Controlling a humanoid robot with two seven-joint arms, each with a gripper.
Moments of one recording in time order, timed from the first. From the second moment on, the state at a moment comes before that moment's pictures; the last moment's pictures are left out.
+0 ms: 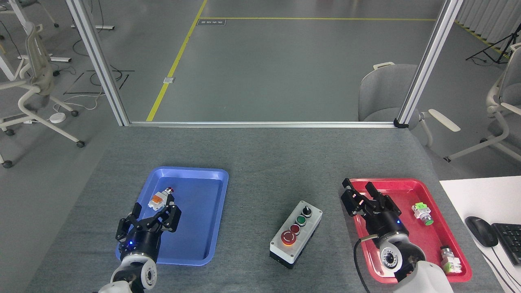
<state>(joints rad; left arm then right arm) -0.21 0.04 0.05 -1.24 -1.20 0.00 0.10 -0.29 -0.11 0.01 -1.22 0.98 -0.21 0.09</state>
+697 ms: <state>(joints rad) -0.21 0.04 0.05 -1.24 -1.20 0.00 0.10 -0.15 -0.08 -0.08 -1.25 1.15 -0.02 -0.16</state>
